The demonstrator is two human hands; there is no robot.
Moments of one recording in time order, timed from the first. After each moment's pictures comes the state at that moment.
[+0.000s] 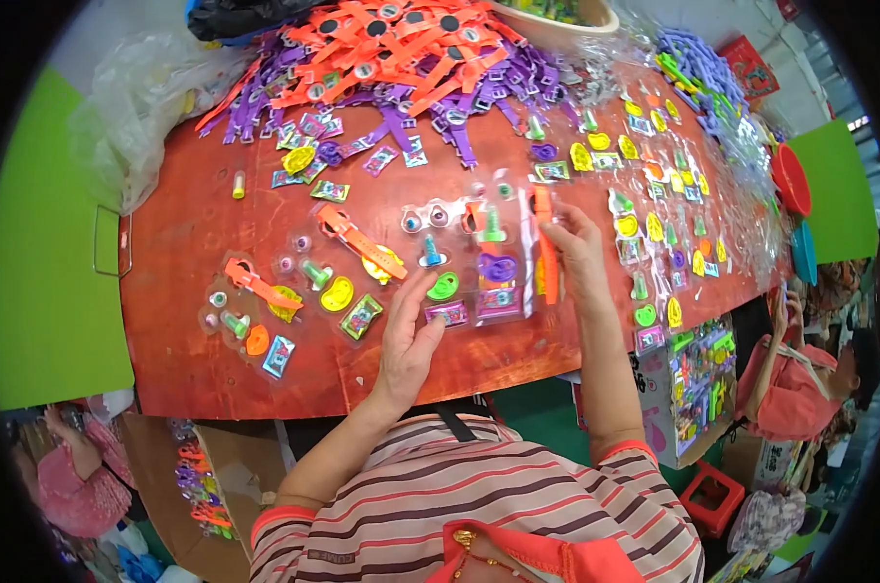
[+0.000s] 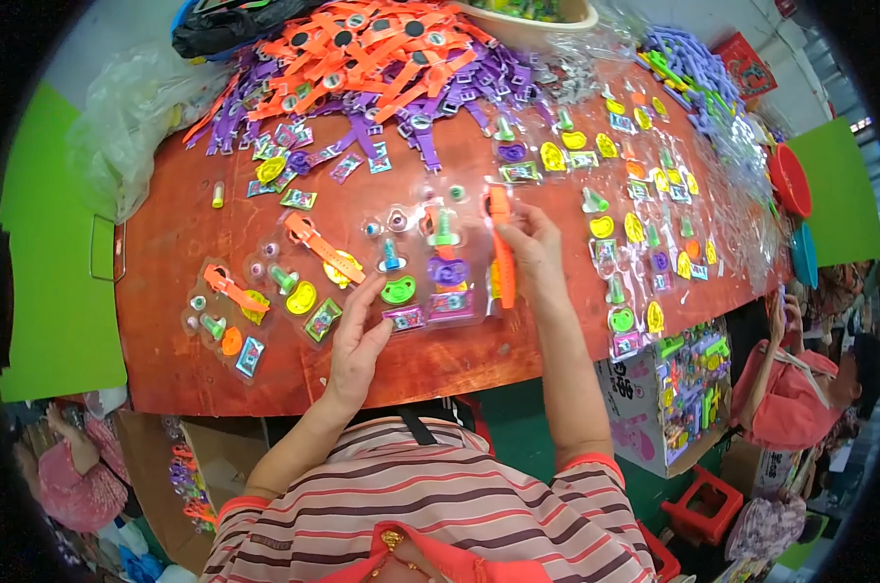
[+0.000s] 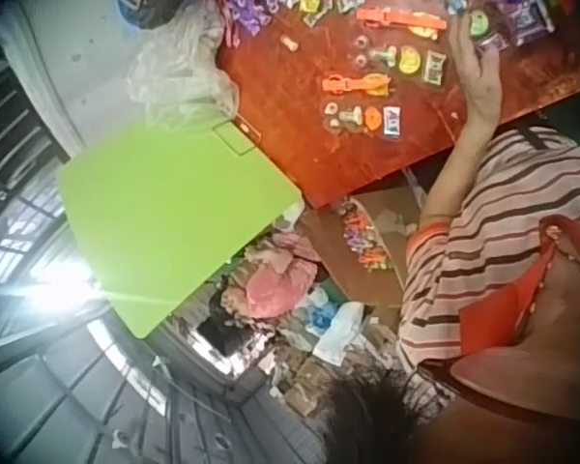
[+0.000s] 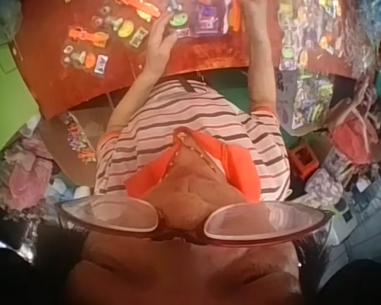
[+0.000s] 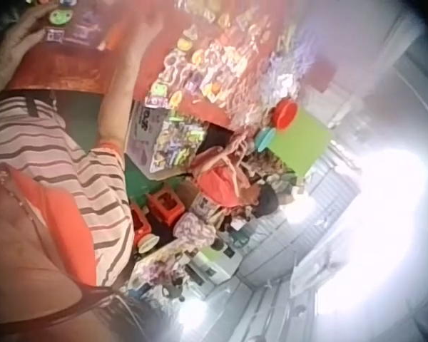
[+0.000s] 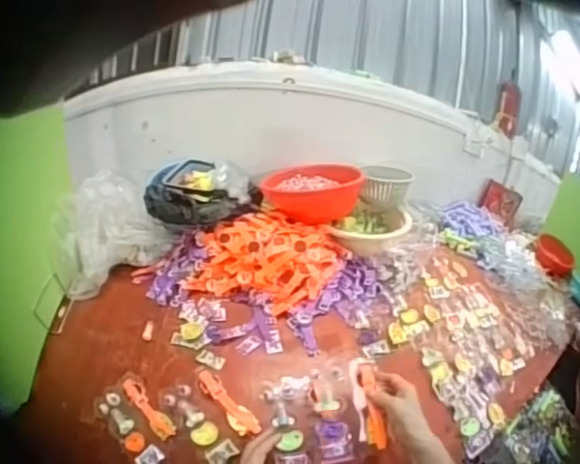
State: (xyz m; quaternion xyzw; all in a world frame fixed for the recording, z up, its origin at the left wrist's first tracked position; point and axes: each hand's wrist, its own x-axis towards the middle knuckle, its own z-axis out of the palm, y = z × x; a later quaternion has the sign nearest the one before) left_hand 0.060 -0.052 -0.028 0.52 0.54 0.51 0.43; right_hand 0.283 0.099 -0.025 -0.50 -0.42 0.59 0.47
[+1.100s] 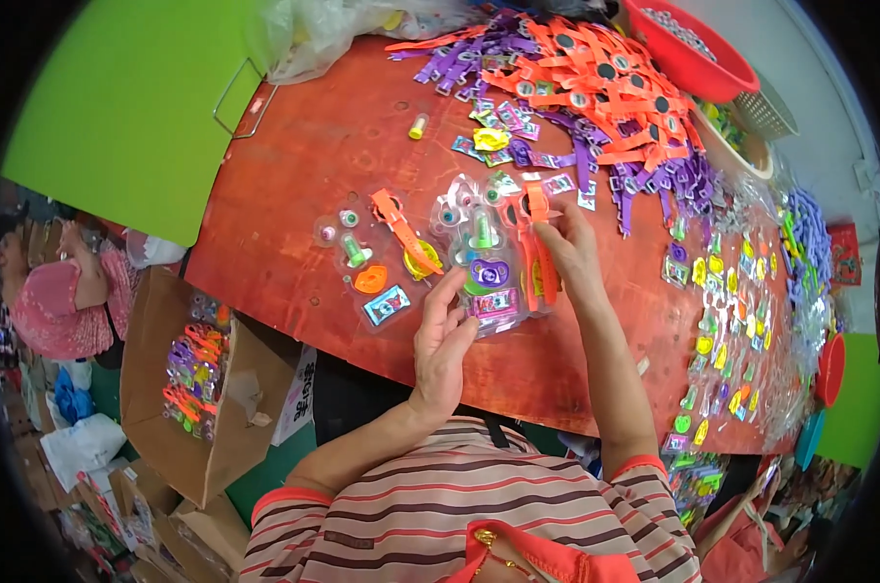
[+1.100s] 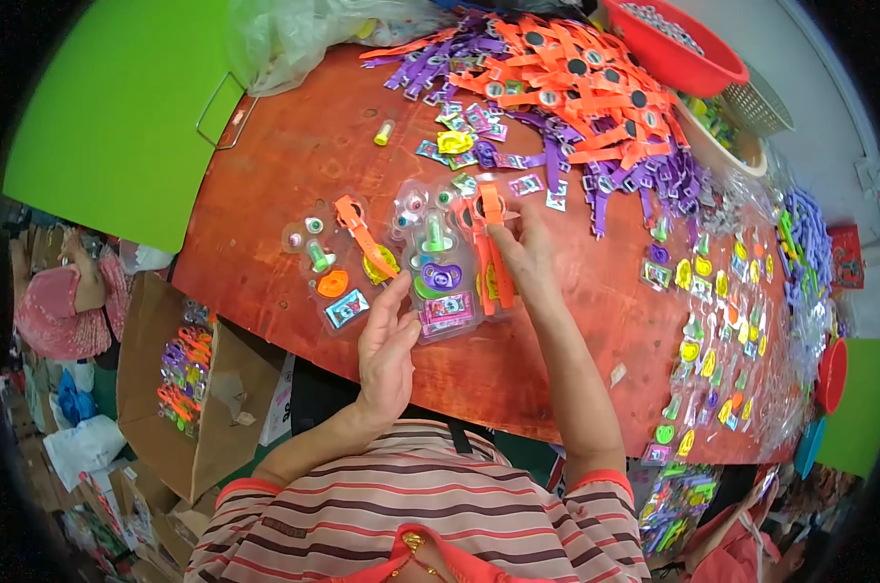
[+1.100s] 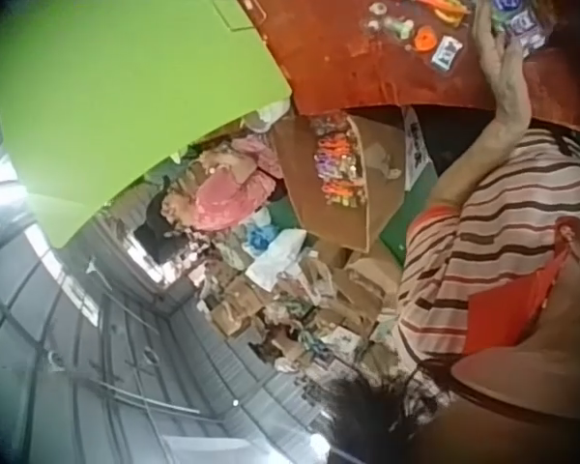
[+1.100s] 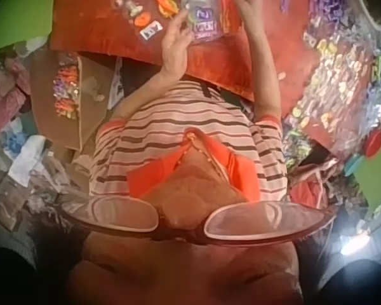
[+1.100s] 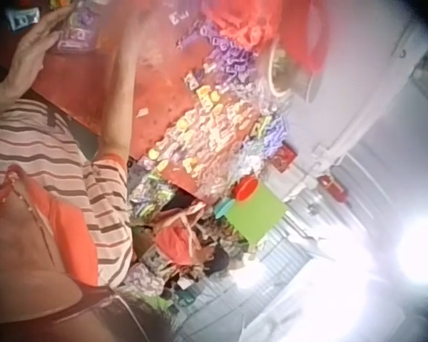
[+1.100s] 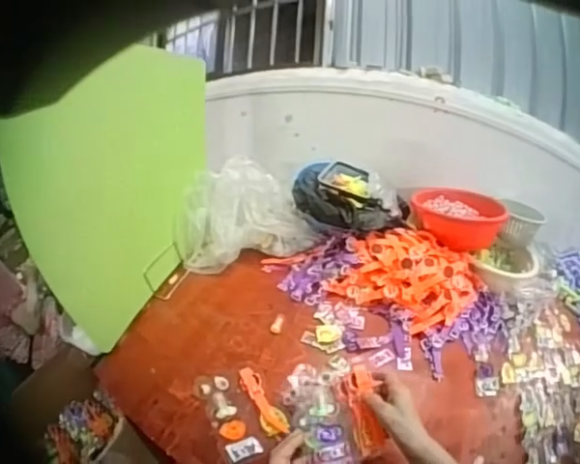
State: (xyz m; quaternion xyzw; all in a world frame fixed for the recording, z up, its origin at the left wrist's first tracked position) left_hand 0.017 -0.095 -0.012 0.17 0.44 0.78 0.42; right_hand 0.096 0.116 -0.026 -0.39 -0.68 0.58 0.23
